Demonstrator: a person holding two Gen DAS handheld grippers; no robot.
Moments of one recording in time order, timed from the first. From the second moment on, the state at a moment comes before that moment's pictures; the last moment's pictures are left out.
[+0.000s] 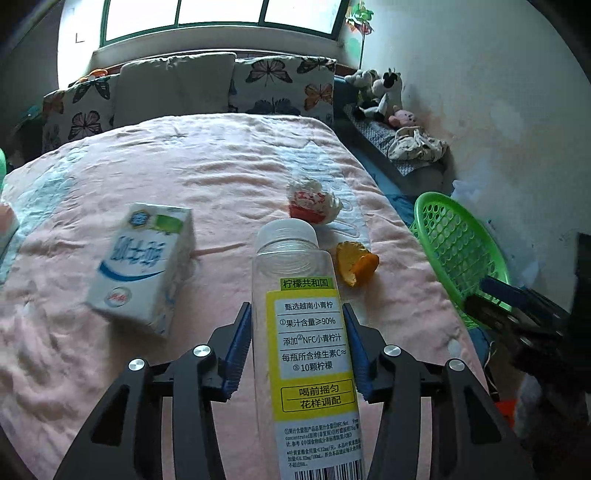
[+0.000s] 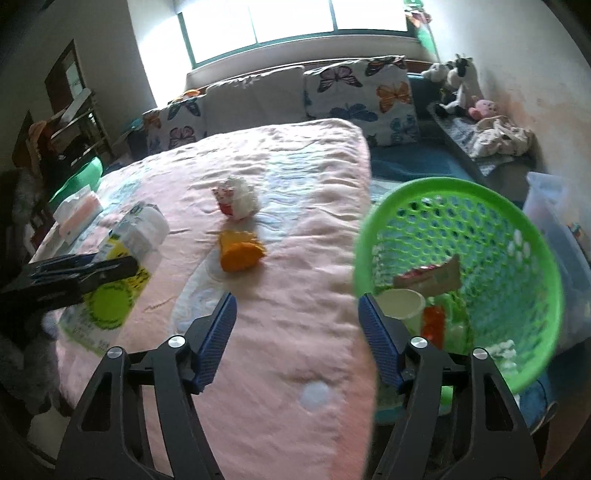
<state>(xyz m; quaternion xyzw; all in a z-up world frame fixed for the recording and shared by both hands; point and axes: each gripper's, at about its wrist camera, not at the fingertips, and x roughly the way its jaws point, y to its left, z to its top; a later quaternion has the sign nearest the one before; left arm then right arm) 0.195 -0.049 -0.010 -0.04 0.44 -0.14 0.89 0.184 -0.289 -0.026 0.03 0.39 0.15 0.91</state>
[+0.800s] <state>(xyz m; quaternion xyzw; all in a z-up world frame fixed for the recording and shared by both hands) 0.147 -0.011 -0.019 -0.03 0.45 -0.15 0.88 0.253 -0.209 -0.061 -0.02 0.42 0.17 0.89</state>
